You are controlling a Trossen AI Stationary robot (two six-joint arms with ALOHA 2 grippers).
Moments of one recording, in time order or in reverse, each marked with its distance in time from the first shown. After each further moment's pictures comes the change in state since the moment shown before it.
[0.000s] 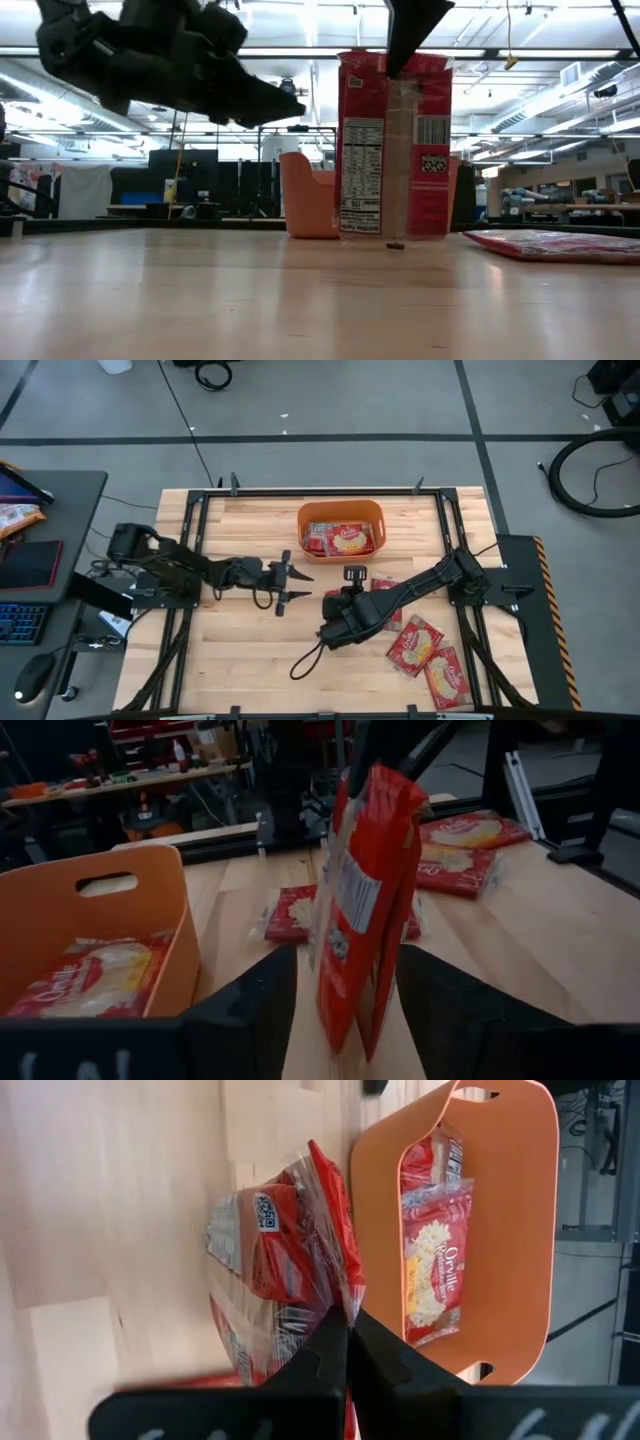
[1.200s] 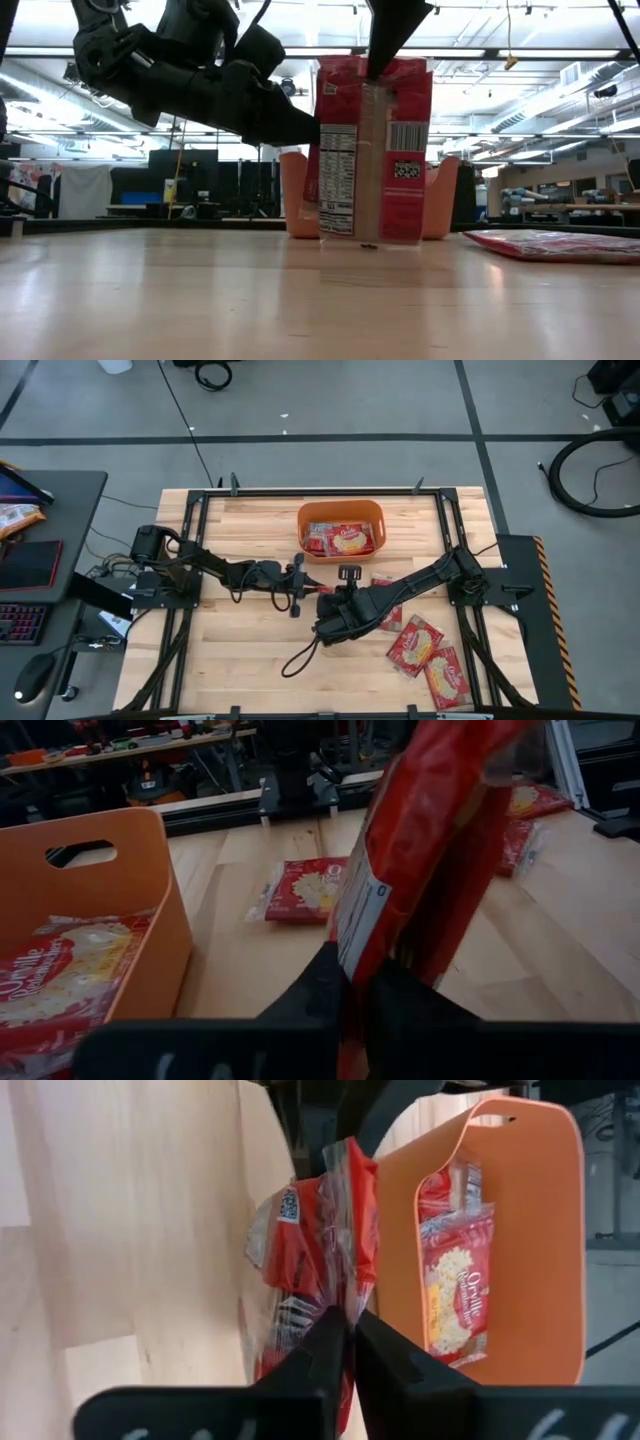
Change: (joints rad) left arm 0.006 0.175 0.138 -0.035 -0.038 -0.007; right arm -0.021 0.001 -0.001 0.099 -0.035 -0.029
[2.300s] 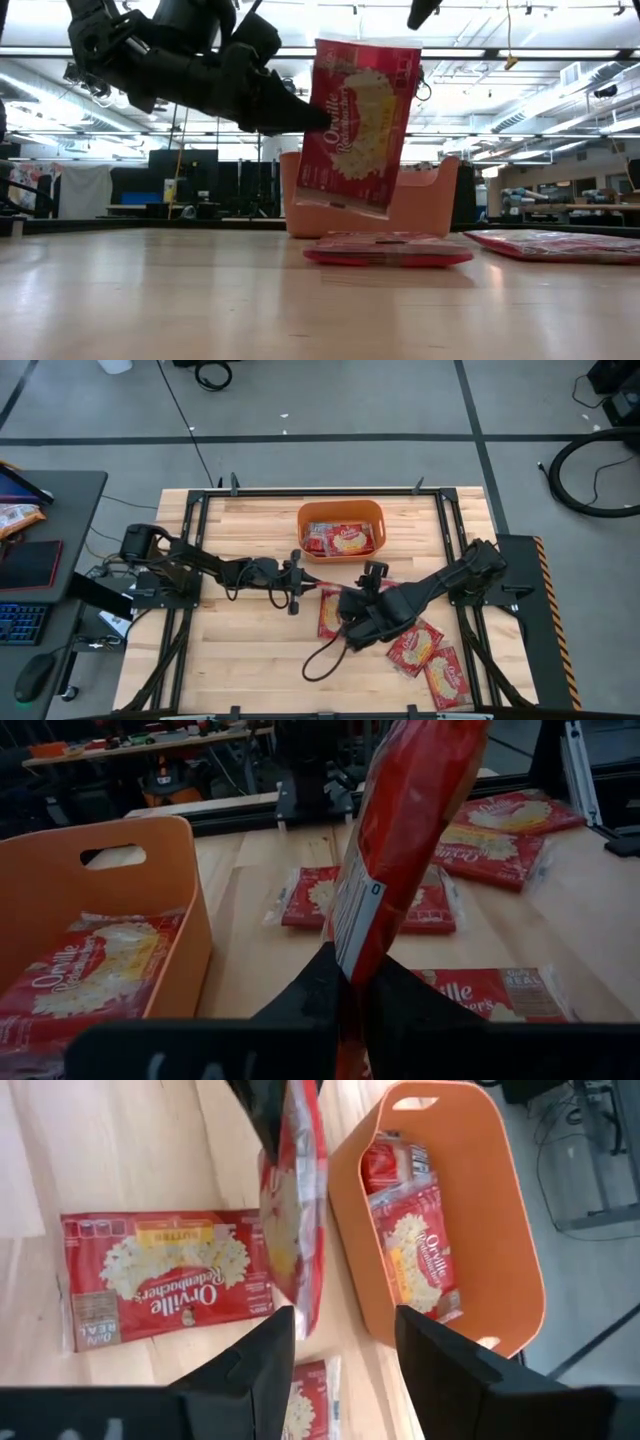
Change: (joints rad) left arm 0.000 -0.085 -0.002 -0.087 -0.029 -0.031; right arm 0.079 -0.175 -0.104 -0.068 0.079 0.215
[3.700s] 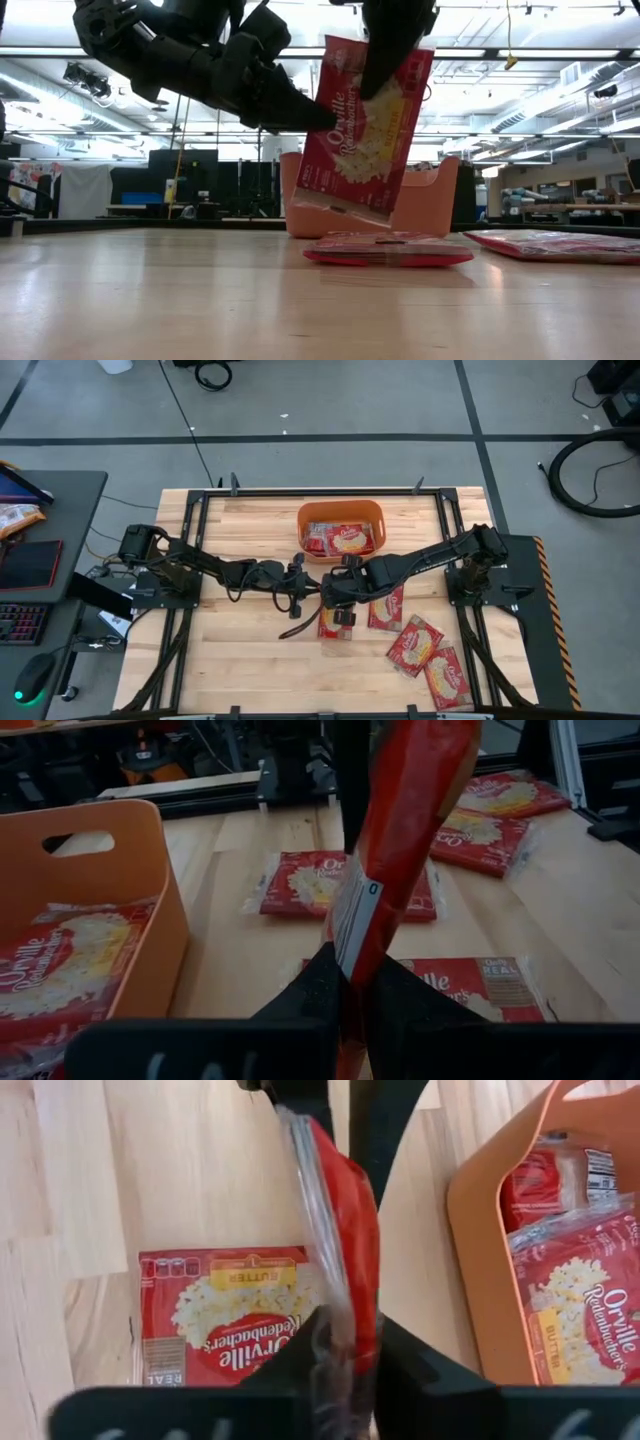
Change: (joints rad) left arm -0.032 -0.005 0.064 -0.135 0.002 -0.015; right arm -0.222 -0.076 -0.280 0.509 -0.372 -0.295
